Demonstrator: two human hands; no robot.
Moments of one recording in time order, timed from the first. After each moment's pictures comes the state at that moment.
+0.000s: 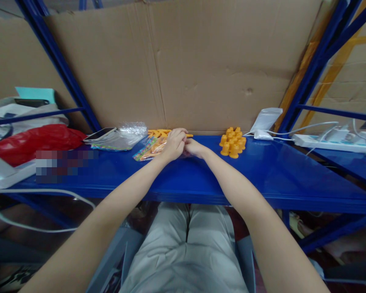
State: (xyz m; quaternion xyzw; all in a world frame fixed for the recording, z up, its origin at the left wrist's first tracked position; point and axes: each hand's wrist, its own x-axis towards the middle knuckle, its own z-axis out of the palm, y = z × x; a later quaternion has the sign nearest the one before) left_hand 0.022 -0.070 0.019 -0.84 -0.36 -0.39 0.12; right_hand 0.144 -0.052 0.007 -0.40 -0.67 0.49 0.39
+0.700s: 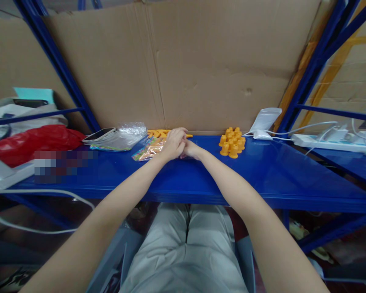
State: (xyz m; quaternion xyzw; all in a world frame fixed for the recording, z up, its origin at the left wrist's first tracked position) left_hand 0.019 -0.064 0.020 -0.83 -0.38 -0.38 0.14; right_hand 0.133 -0.059 0.008 -0.39 -0.69 0.48 0.38
